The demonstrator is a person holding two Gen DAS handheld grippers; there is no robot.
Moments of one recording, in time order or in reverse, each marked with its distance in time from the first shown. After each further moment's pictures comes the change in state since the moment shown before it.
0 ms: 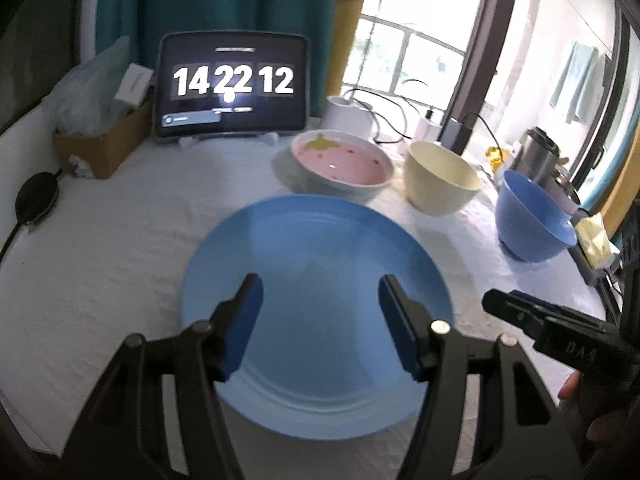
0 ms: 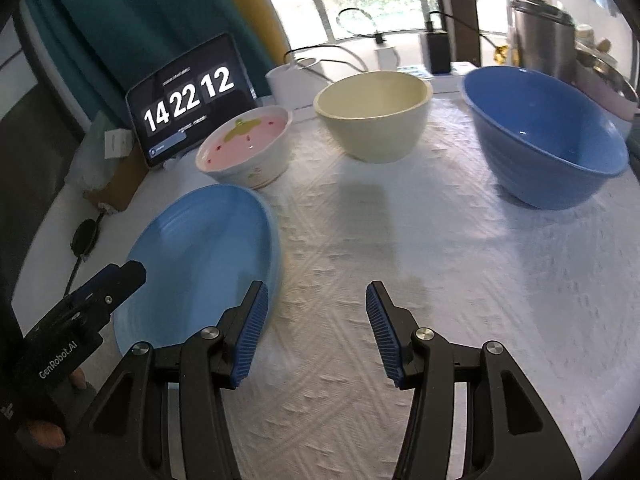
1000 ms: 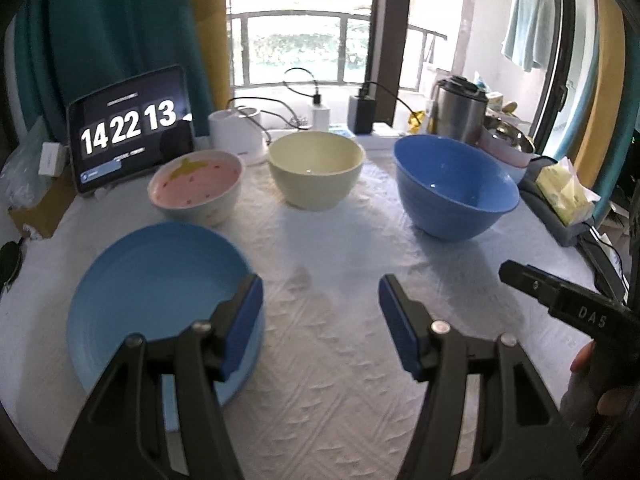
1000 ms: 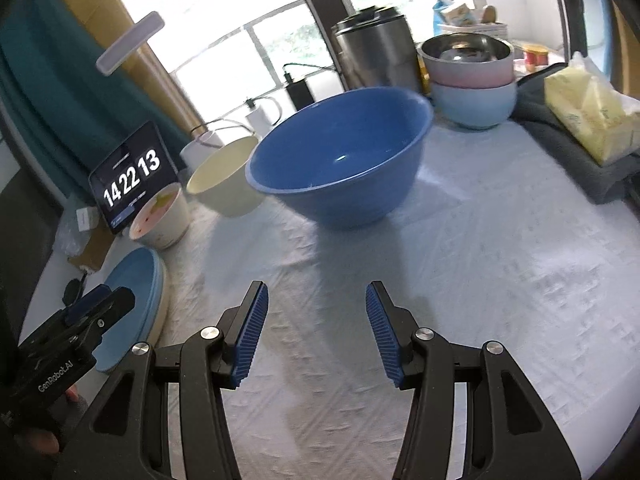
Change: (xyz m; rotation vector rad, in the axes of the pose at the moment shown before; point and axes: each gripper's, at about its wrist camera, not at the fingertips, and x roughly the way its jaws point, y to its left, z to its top) left arm 0.010 -0.153 -0.002 0.204 0.008 -0.031; right arm -0.069 -0.153 -0.006 0.159 -0.149 -0.035
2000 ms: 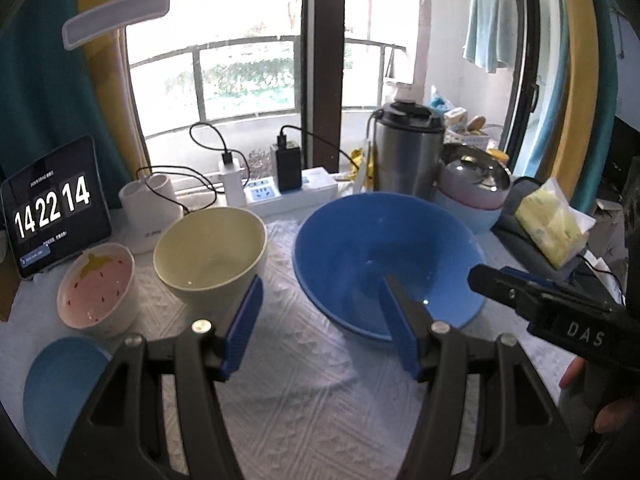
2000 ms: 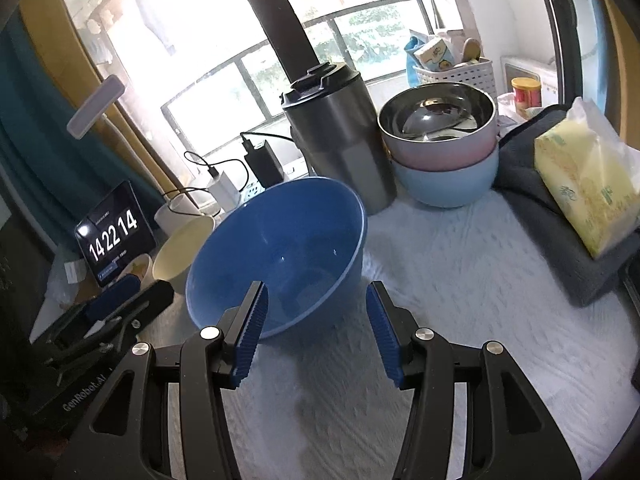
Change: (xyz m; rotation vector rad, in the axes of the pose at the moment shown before) left arm 0.064 -0.081 0.075 0.101 -0.092 -0.081; right arm 0.016 -0.047 0.078 0.026 -0.084 0.004
